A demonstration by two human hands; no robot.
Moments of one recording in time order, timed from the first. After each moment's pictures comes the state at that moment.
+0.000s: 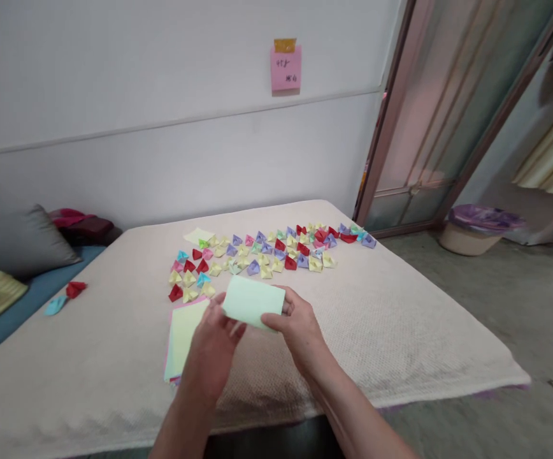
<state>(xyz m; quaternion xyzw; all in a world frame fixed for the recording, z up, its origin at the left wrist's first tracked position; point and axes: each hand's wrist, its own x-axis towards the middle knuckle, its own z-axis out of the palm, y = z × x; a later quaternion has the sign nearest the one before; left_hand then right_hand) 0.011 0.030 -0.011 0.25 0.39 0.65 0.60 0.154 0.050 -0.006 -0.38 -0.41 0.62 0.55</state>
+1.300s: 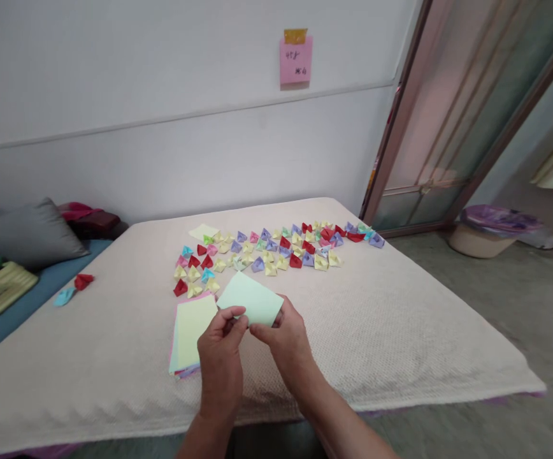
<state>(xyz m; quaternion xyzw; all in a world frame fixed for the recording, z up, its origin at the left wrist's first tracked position) 0.026 0.020 -0.022 0.37 0.57 0.64 0.36 0.126 0.039 -0.014 -0.42 -0.40 0.59 0.56</state>
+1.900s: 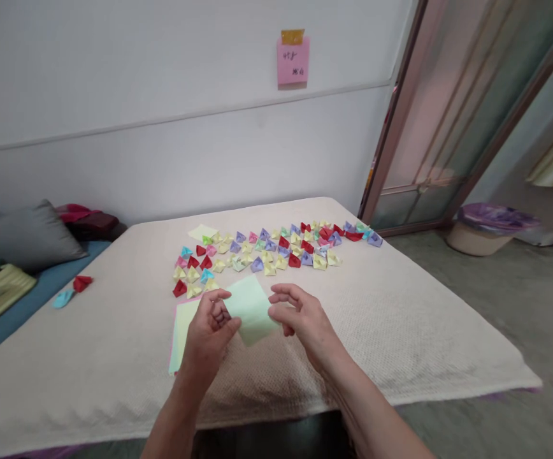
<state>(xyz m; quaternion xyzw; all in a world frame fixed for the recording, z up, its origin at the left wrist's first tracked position) -0.011 0.028 -0.007 0.51 0.50 0.56 0.43 0.169 0.050 0.008 -0.44 -0.46 0.59 0.49</state>
